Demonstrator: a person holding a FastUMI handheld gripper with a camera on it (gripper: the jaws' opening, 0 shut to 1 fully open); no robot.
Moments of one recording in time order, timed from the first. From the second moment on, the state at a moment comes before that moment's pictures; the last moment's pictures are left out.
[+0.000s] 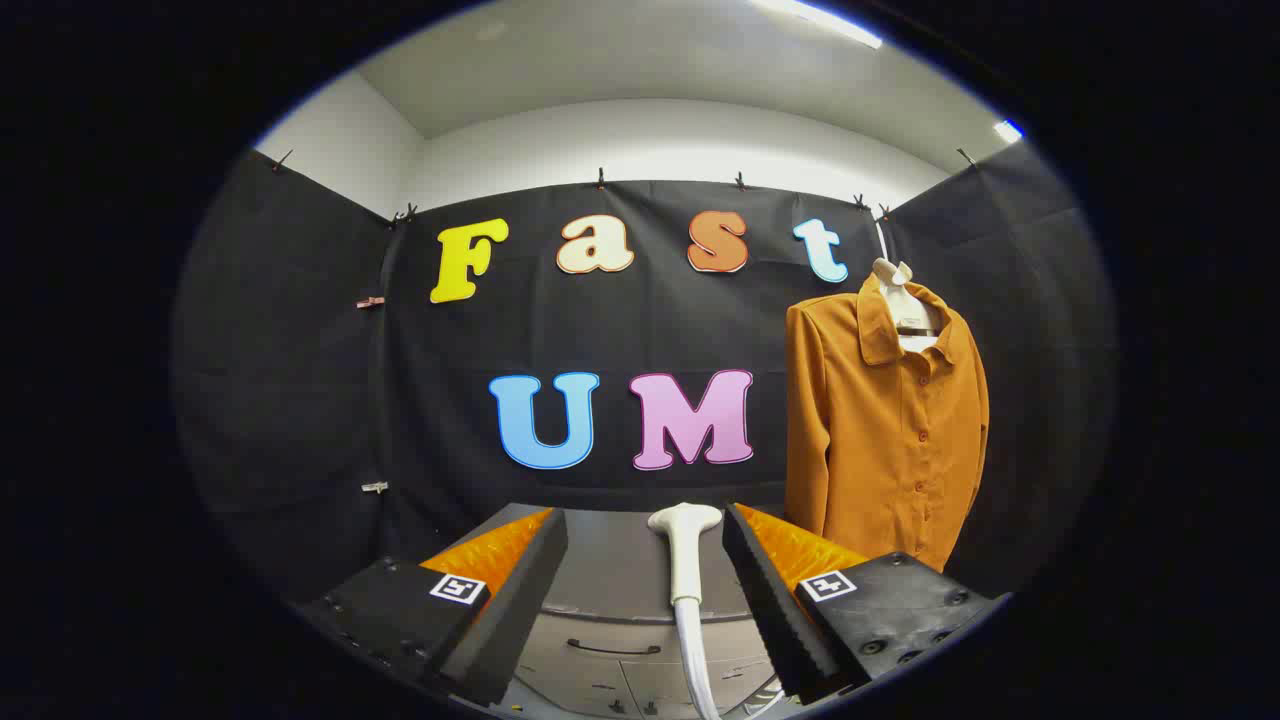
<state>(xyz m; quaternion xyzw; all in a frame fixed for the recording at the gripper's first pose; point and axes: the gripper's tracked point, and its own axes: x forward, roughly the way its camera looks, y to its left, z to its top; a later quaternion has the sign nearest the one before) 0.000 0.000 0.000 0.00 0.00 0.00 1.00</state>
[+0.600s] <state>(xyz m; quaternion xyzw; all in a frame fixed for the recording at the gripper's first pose) 0.012 -0.007 -0.007 0.00 0.02 -0.01 1.00</state>
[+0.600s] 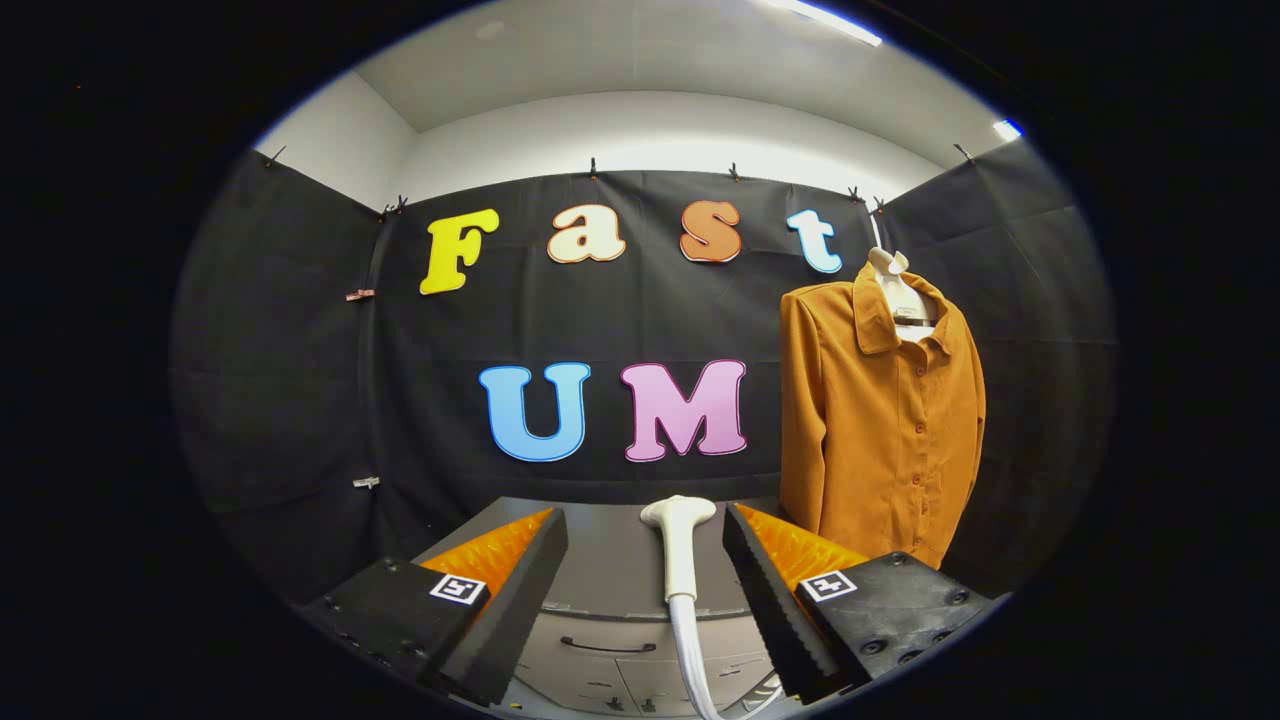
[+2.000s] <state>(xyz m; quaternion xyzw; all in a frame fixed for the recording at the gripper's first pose) 0.065 -0.011 -0.062 0.00 0.09 -0.05 0.99</state>
